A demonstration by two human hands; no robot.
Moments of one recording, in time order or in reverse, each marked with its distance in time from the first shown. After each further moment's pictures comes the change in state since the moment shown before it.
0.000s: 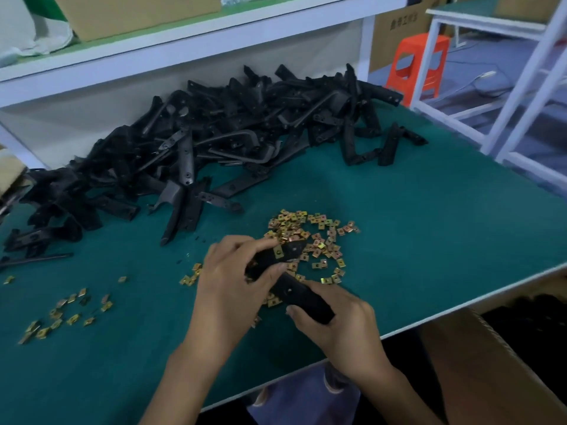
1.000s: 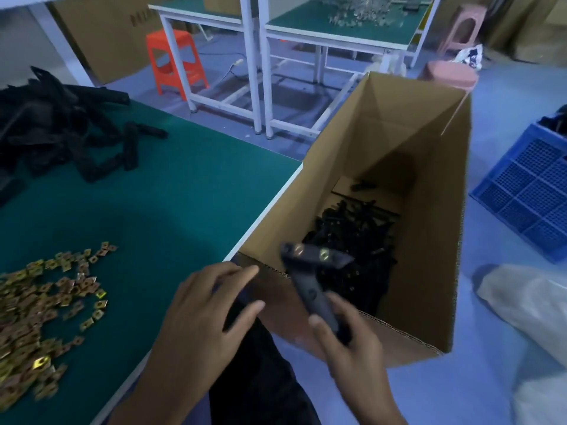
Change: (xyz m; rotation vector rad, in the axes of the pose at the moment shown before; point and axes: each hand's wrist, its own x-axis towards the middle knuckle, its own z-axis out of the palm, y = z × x) left_hand -0.059 0.151 0.144 -0.151 -0.354 0.715; right_hand -0.204 0.081 -0.144 0.165 0.748 0.667
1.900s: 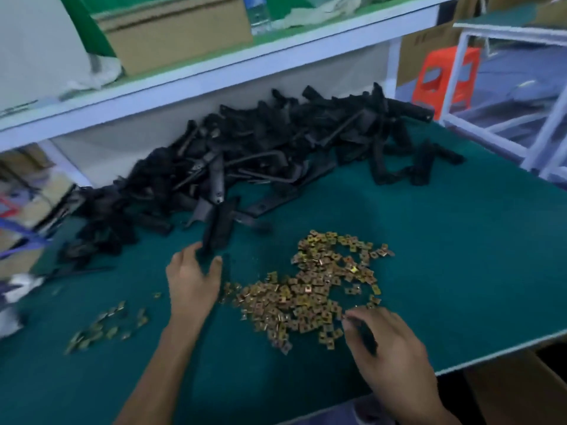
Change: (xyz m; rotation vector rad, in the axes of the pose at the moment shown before) left_hand -0.165 -0.246 -0.193 0.360 0.484 -1.174; right_hand -0.014 -0.110 0.240 -0.359 -0.629 -0.778
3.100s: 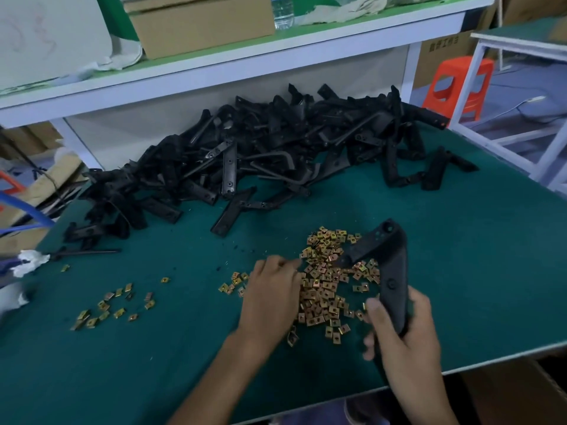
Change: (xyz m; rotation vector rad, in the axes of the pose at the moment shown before) left_hand -0.076 0.075 0.024 0.084 -0.256 0.421; right_hand -0.001 -0.013 -0.007 0.747 0.099 0.413
